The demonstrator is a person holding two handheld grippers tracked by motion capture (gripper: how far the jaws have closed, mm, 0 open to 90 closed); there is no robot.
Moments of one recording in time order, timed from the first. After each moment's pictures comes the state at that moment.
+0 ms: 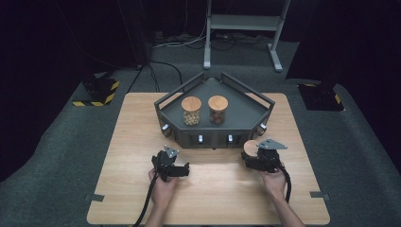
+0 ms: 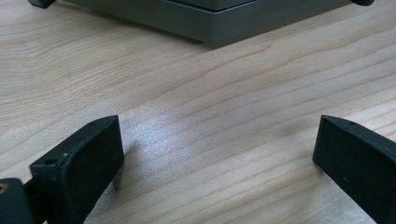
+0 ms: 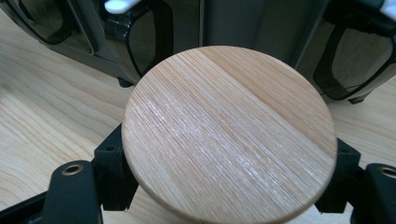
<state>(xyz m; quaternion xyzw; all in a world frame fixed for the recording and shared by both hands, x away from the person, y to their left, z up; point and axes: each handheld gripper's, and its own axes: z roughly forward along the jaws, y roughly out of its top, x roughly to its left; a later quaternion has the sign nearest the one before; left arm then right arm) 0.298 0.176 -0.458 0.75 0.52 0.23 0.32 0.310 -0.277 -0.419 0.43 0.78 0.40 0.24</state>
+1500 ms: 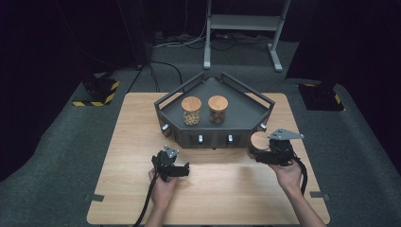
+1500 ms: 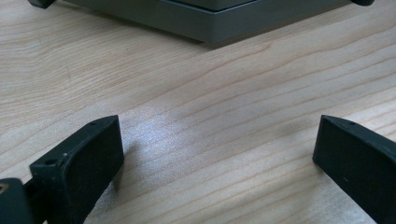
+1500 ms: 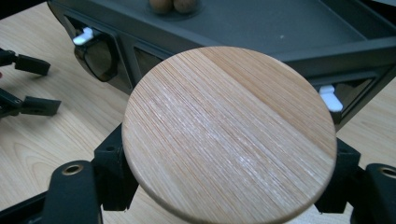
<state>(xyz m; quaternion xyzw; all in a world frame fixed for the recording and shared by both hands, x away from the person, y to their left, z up) 0.298 0.176 -0.458 0.75 0.52 0.23 0.32 0.306 -0.303 -0.348 0.39 0.79 0.42 0.22</state>
